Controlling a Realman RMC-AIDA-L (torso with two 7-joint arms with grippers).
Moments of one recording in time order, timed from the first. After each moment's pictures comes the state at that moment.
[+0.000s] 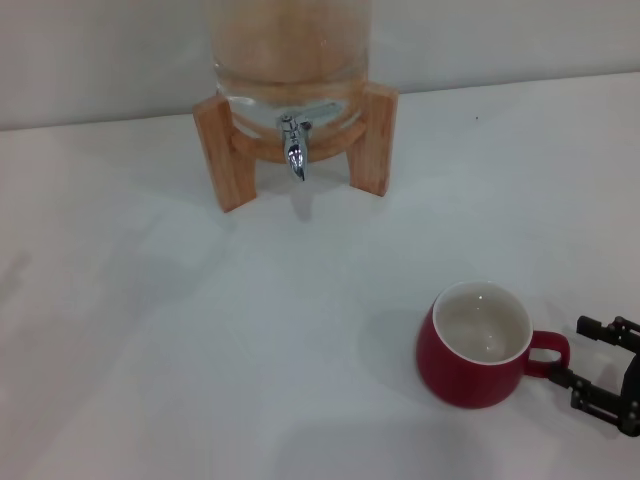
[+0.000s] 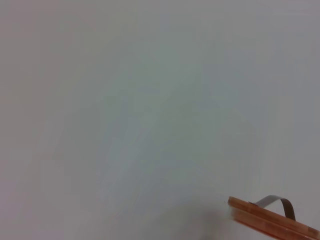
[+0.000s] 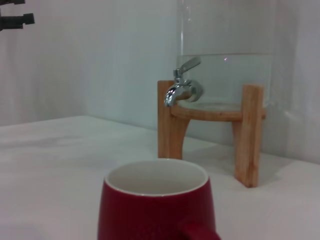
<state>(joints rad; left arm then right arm) -0.30 -2.03 0.36 0.78 -1.60 -1.66 1.55 0.12 2.01 -0.48 -0.31 1.35 1.59 -2.55</state>
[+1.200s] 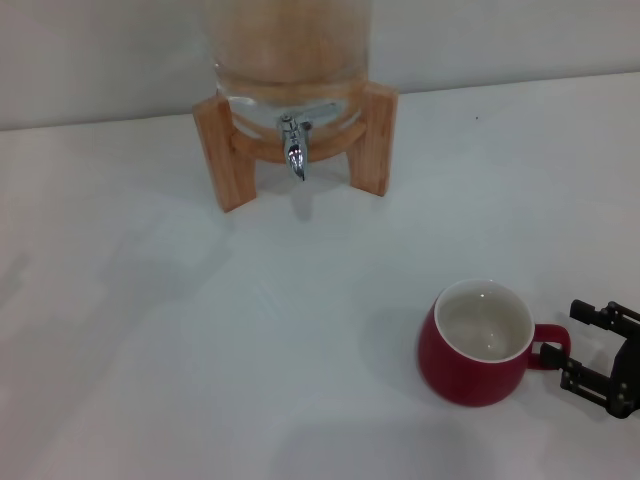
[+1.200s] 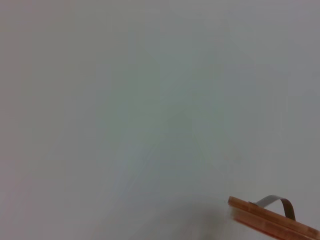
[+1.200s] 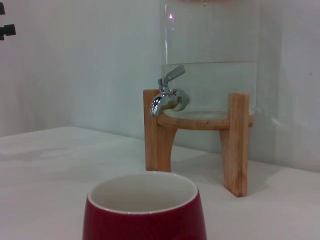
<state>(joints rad) -0.30 -2.04 0.36 0.78 -1.60 -1.66 1.55 0.14 2.01 -0.48 -0.27 1.39 1.56 -2.56</state>
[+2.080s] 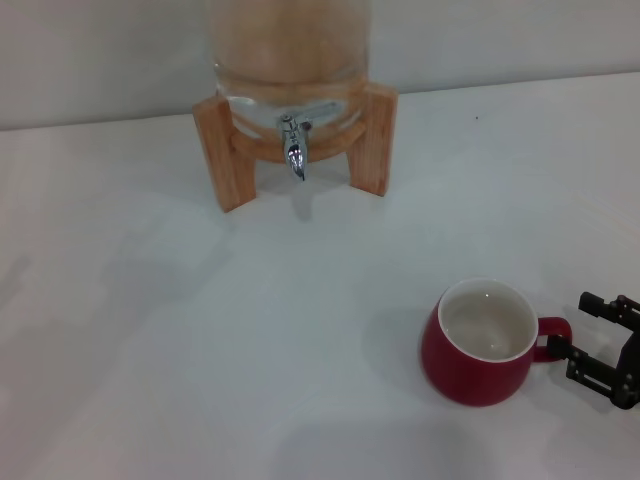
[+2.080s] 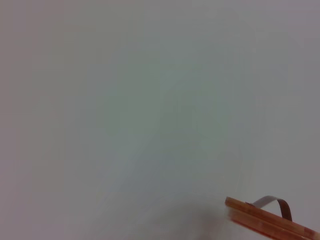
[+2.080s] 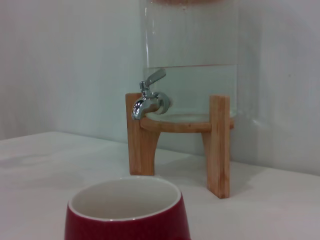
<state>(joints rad) -0.29 -2.04 0.36 0.78 -1.60 -1.67 1.55 0.14 2.01 -0.46 -0.25 1.42 1.55 -2.56</state>
